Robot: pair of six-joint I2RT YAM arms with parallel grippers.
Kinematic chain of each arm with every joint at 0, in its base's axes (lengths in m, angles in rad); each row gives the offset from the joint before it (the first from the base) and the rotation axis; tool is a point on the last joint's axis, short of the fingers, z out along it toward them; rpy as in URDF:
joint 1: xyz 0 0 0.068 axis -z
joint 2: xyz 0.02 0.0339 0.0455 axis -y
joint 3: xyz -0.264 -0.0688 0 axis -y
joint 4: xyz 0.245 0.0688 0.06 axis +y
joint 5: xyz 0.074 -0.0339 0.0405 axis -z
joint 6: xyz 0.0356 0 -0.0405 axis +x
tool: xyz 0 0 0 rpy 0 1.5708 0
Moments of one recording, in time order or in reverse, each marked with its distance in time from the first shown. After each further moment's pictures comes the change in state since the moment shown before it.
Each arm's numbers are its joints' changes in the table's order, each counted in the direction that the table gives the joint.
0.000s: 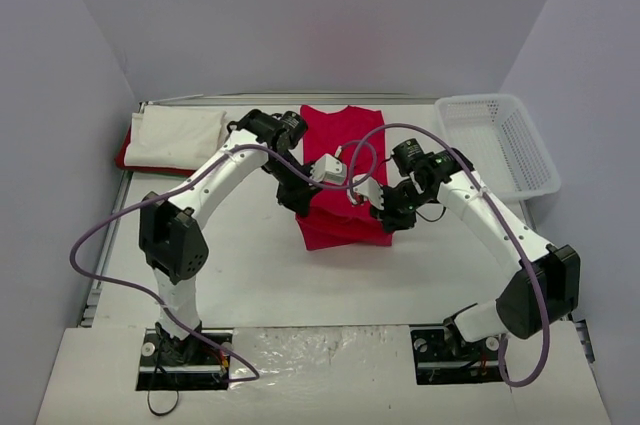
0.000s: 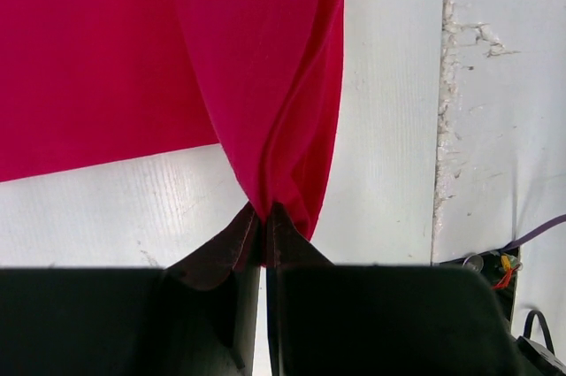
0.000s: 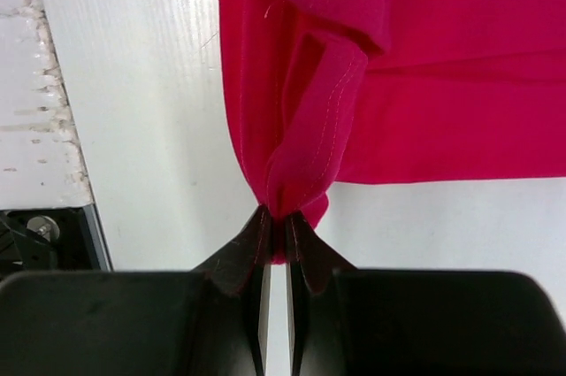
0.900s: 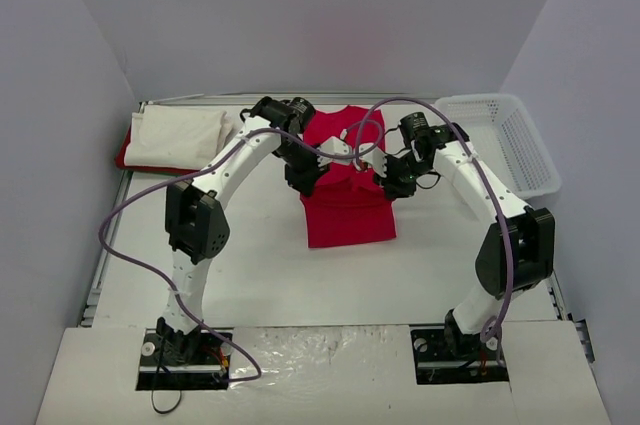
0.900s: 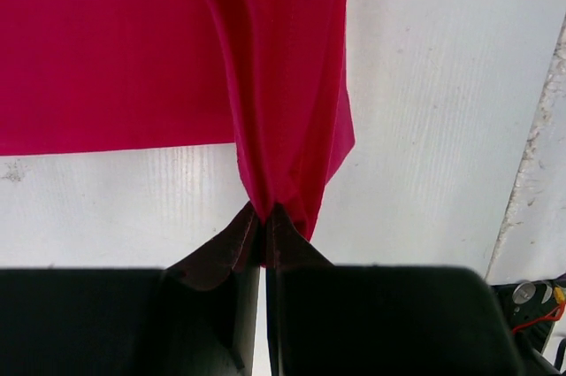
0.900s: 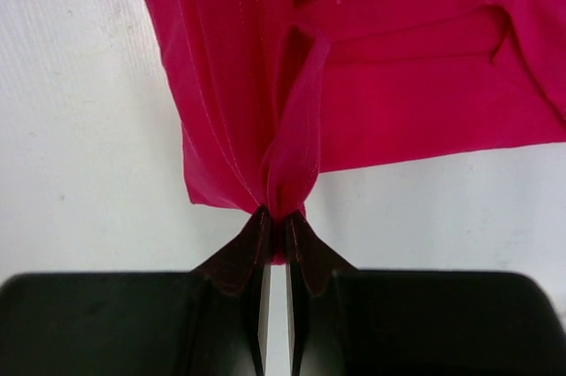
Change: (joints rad) left arm -0.034 -0.215 0.258 -0.004 -0.116 -0.080; right arm 0.147 -0.232 0.176 -0.100 0.017 -0.087
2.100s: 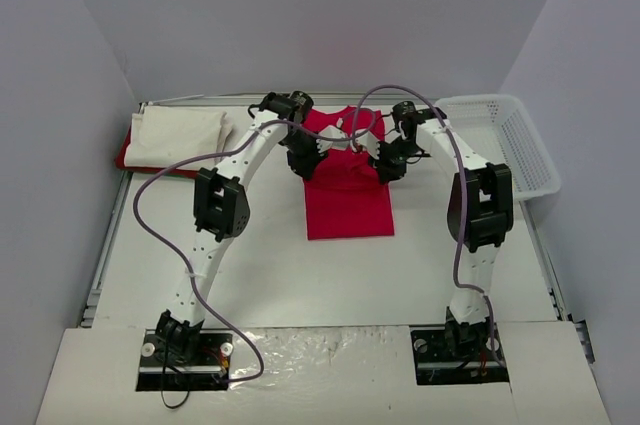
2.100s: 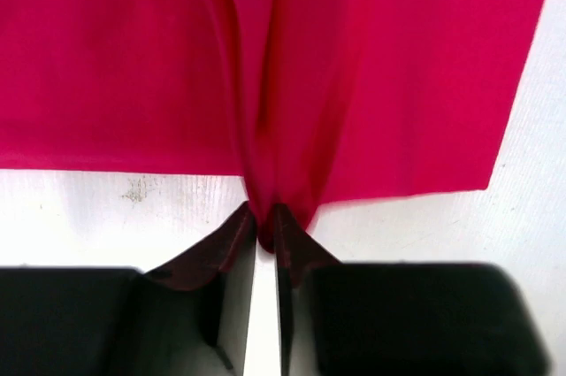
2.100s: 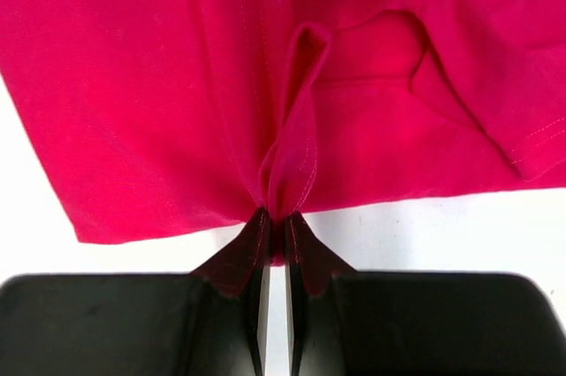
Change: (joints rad) left arm -0.089 -0.370 0.393 -0.003 -0.038 0.028; right arm 0.077 -0.402 0.278 -0.050 -0.028 -0.069
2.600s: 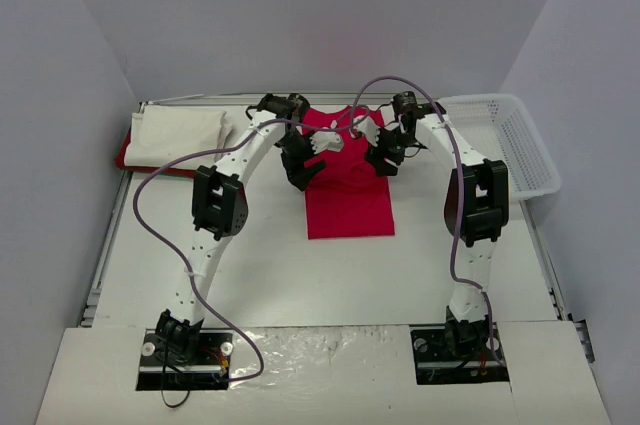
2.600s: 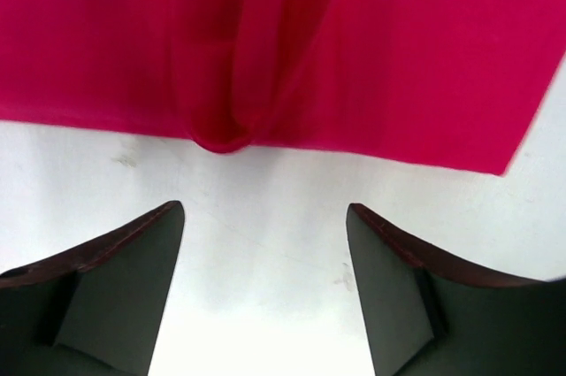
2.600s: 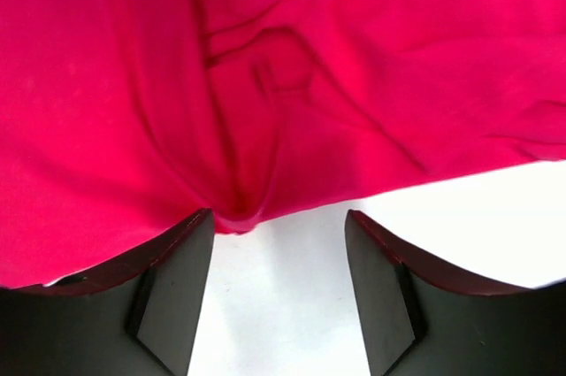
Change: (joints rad) left arm -0.015 -0.022 -0.006 0.001 -0.073 -0.037; right arm 0.010 -0.072 0.087 -0.087 0.035 0.068
